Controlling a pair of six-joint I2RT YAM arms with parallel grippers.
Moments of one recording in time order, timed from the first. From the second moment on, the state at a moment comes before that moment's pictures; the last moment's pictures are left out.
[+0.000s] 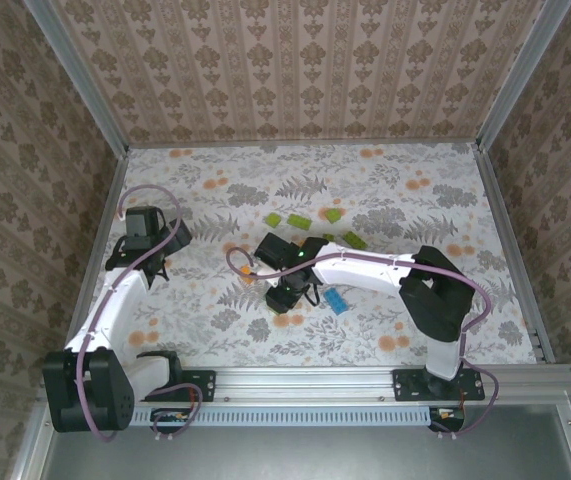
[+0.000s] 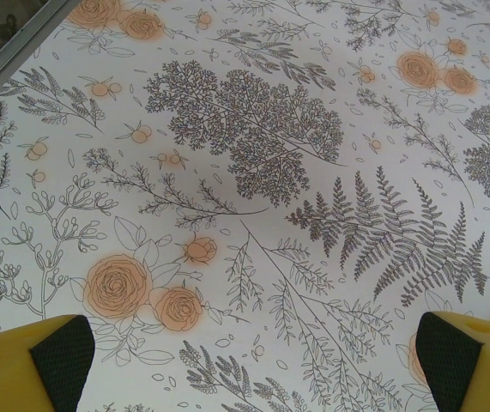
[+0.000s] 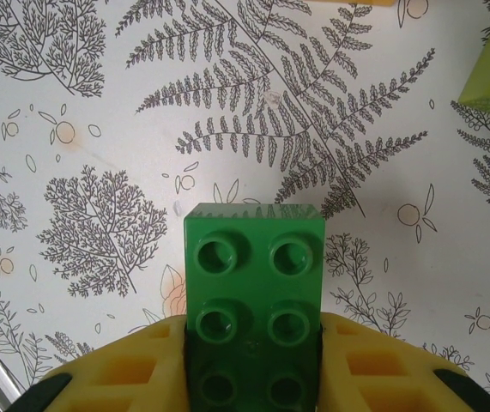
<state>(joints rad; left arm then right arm) -0.04 1.11 0.73 -0.40 -0.15 -0.43 0.96 1.86 1.33 -0.74 -0.11 0.02</state>
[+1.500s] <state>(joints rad) -0.04 1.11 0.73 -0.40 -0.15 -0.43 0.98 1.86 1.33 -0.73 -0.10 0.11</state>
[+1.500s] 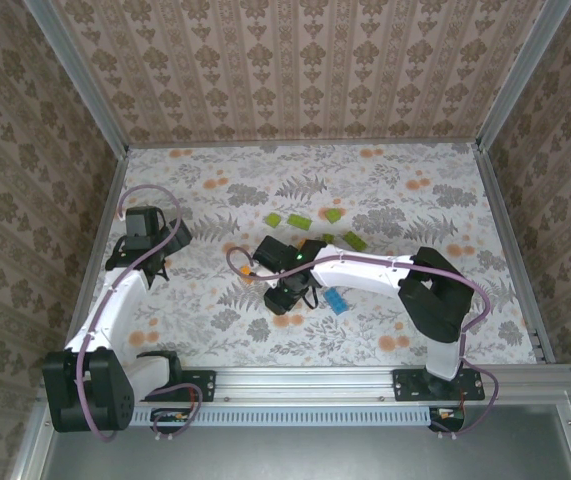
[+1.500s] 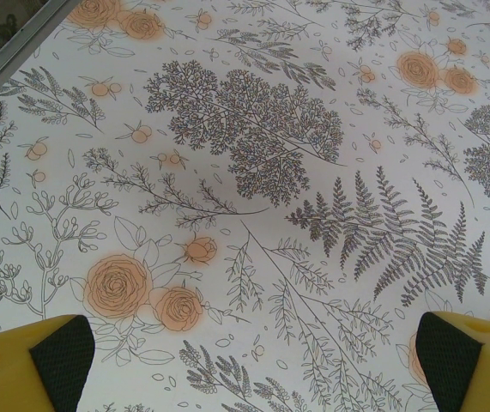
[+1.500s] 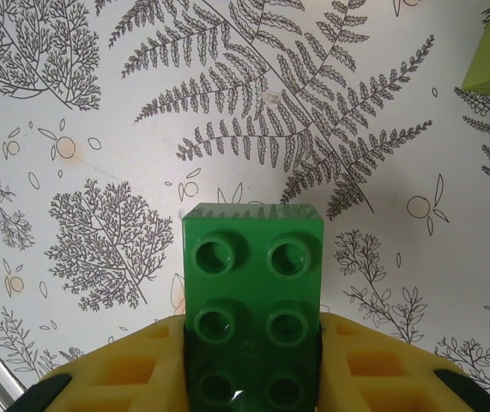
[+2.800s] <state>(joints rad) -0.04 1.11 0.73 -0.40 -0.15 -0.43 0.90 1.83 1.30 -0.75 0.05 0.21</state>
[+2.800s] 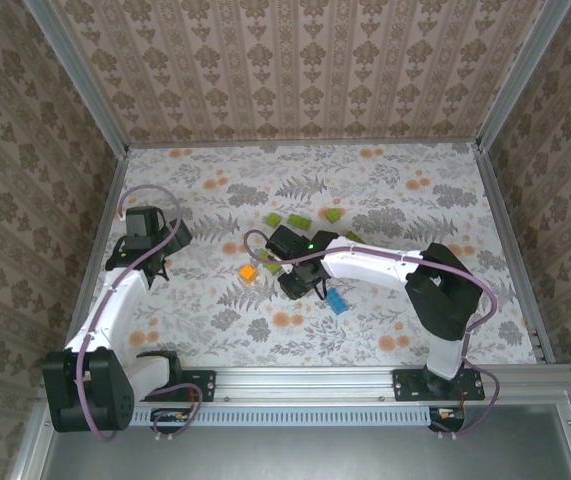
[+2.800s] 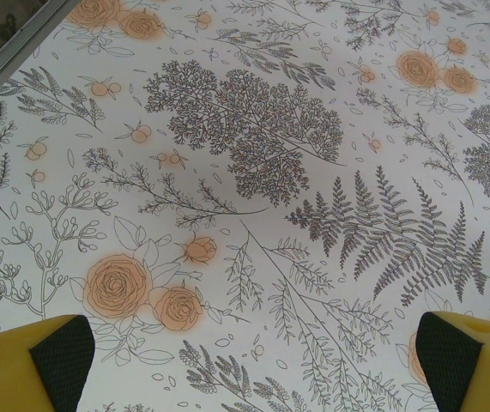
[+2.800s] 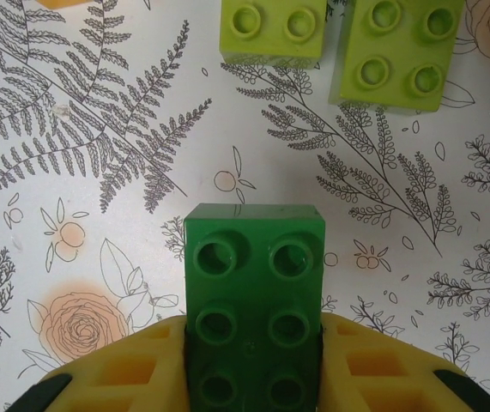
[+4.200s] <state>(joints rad) -0.05 1.11 0.73 -0.40 -0.15 -0.43 0.88 1.78 1.41 -0.95 0.00 0.63</state>
